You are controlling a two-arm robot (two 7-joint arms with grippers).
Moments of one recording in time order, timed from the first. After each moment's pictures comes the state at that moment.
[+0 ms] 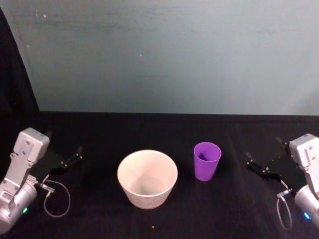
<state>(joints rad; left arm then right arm) -0.20 0.60 0.45 -1.41 -0.25 -0.12 0.03 0.20 0.60 -0.45 -1.41 0.25 -0.12 -0.03</state>
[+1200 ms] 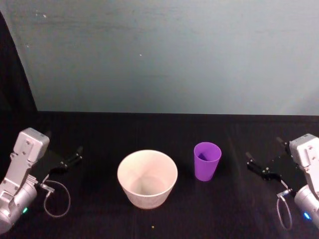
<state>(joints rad) -0.20 0.60 0.45 -1.41 -0.25 -0.12 0.03 0.20 0.60 -0.45 -1.41 0.25 -0.12 -0.03</state>
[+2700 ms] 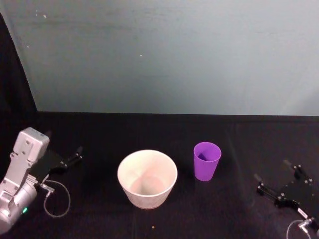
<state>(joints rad) -0.20 0.60 0.45 -1.41 -0.25 -0.12 0.03 -0.06 0.66 -0.28 -1.56 0.46 -0.24 0.19</state>
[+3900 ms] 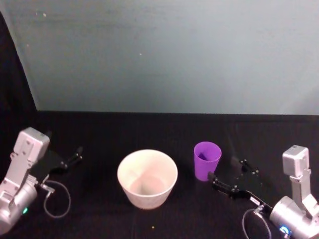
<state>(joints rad) -0.20 0.60 0.45 -1.41 -0.25 -0.12 0.03 0.21 0.45 -0.37 -1.24 0.45 -0.21 0.48</state>
